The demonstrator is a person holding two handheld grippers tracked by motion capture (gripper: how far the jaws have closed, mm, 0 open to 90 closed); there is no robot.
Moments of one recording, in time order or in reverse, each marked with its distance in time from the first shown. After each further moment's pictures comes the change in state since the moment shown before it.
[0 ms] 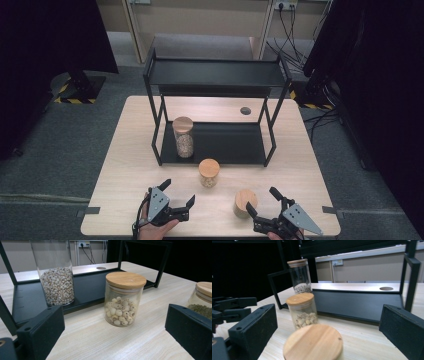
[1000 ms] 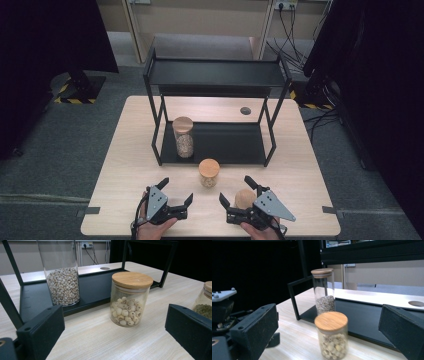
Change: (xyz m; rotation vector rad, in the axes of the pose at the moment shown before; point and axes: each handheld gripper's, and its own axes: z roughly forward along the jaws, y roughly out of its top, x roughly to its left) left arm 0.002 -0.001 0.000 -0.005 0.021 0.009; right arm 0.050 0.040 0.050 0.019 0.060 -0.038
